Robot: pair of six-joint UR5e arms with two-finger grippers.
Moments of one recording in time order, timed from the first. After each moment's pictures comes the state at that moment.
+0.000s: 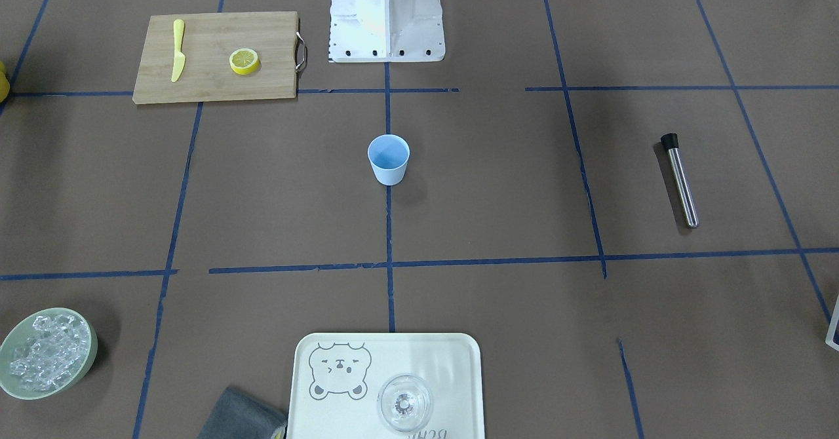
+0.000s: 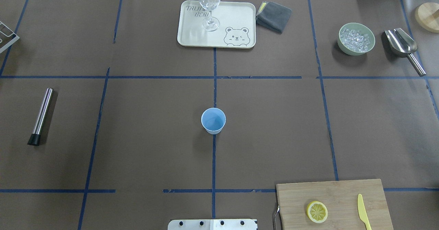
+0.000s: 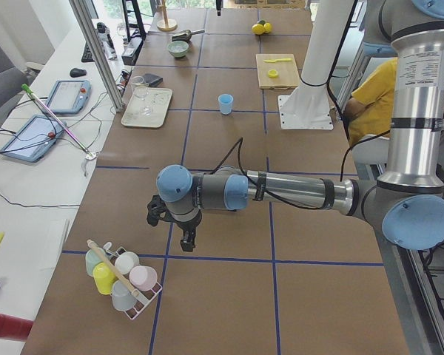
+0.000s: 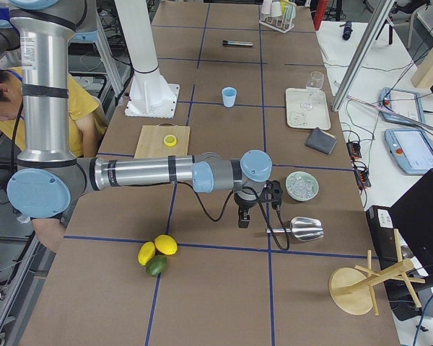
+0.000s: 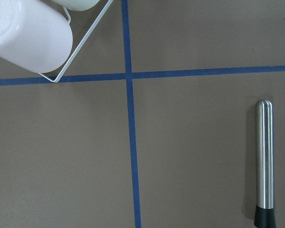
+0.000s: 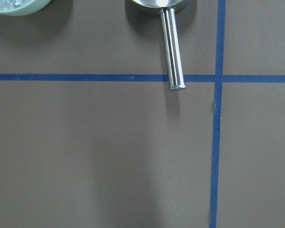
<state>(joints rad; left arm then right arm) -1.54 -1.57 -1.67 -1.47 -2.42 0.06 1.43 -1.61 1.70 -1.55 2.41 0.17</state>
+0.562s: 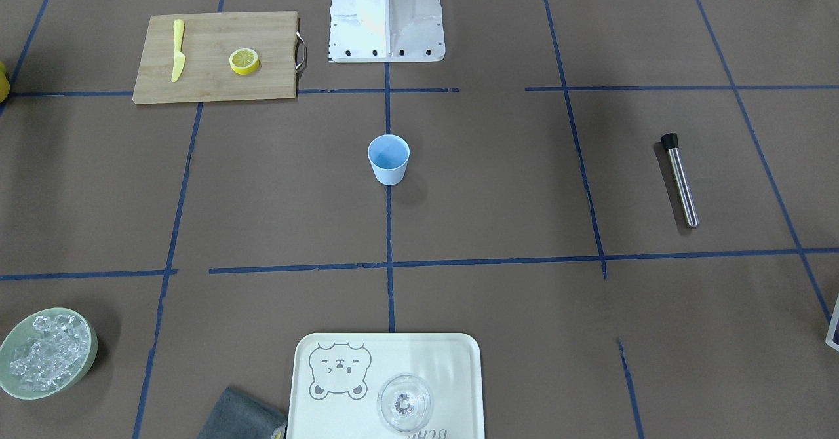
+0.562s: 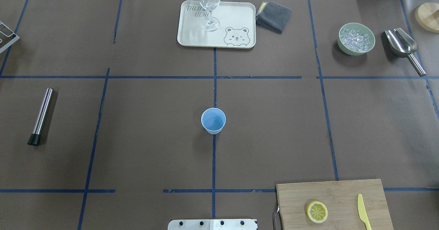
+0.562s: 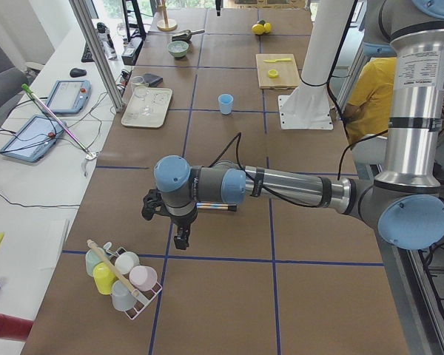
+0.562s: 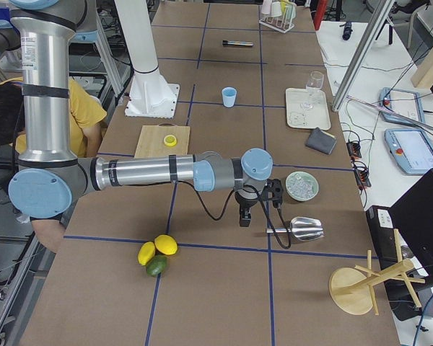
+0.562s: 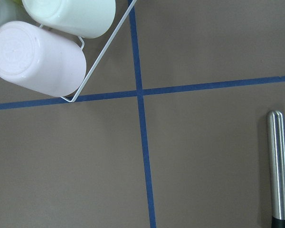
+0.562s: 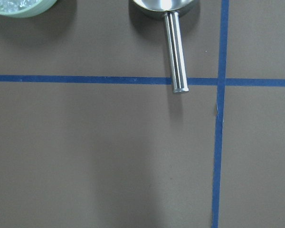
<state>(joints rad) -1.54 -1.58 -1.69 -1.48 -2.37 0.07 1.42 -1.61 1.71 -1.55 2.41 0.17</state>
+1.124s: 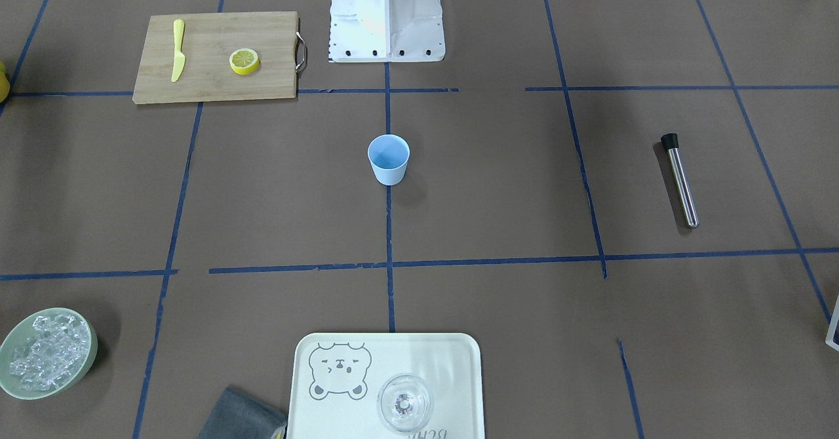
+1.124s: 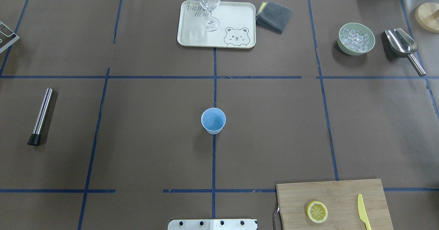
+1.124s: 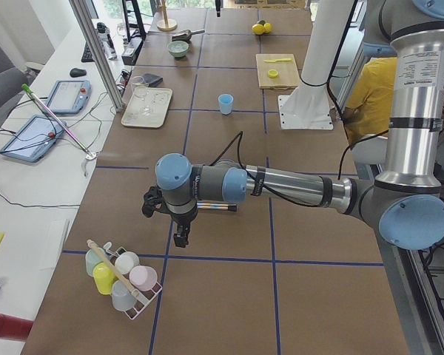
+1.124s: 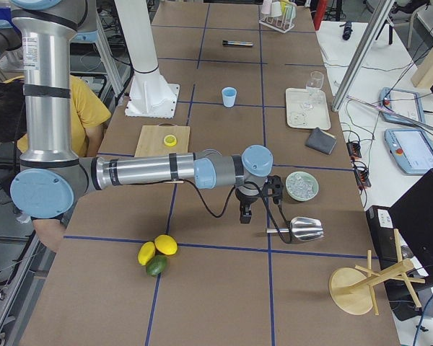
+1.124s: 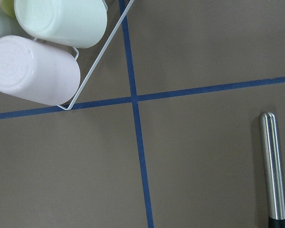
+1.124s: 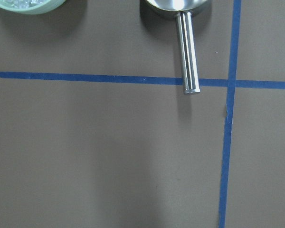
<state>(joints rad) -1.55 -1.58 -1.70 -1.49 -2.37 0.08 1.41 -1.61 1.72 -1.55 2.41 0.17</state>
